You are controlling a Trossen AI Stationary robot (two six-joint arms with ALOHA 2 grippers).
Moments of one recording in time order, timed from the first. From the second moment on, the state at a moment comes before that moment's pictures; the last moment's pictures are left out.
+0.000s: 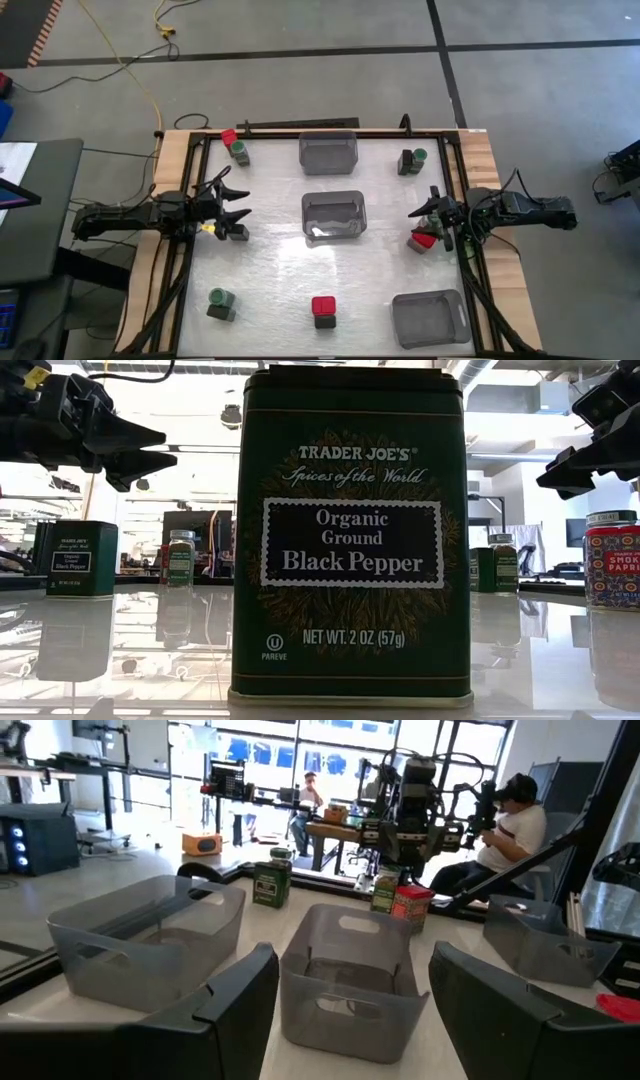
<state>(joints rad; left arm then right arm) 0.02 0.01 0.04 0.03 -0.20 -0.14 0.06 0.02 0.22 -0.51 -0.03 0.12</state>
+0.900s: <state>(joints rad) 0.03 0.01 0.04 0.07 -0.34 -0.38 0.06 0.02 0.22 -0.51 -0.03 0.12</state>
